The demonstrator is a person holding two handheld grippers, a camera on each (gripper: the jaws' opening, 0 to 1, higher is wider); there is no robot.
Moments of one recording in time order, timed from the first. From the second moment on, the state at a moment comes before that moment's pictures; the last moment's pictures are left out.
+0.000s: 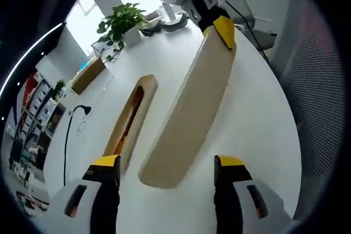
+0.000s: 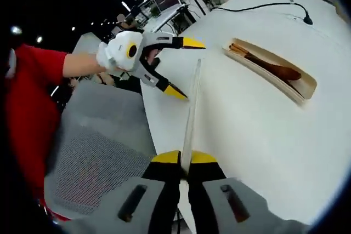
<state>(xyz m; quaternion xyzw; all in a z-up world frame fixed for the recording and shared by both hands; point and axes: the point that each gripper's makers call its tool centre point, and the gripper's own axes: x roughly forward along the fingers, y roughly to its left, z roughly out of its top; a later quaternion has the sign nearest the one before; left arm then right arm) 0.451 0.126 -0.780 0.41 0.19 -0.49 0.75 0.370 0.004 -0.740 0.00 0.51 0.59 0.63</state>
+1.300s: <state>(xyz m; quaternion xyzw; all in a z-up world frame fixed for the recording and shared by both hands) 0.425 0.138 -0.770 0.35 0.24 -0.52 0.75 0.406 0.016 -0.704 0.28 0.50 0.48 0.67</state>
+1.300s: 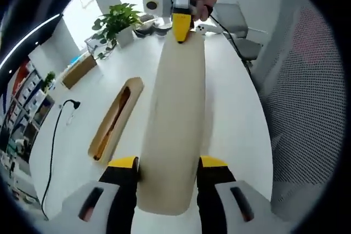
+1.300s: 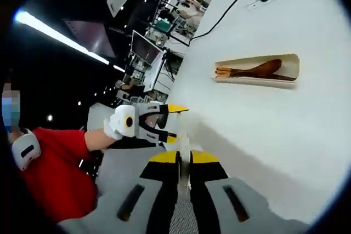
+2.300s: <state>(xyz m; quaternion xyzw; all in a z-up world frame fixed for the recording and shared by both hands) 0.498 0.123 -0.722 0.36 0.31 -0.56 0.68 0.486 -0.013 -0.682 0.26 0.50 0.34 0.75</state>
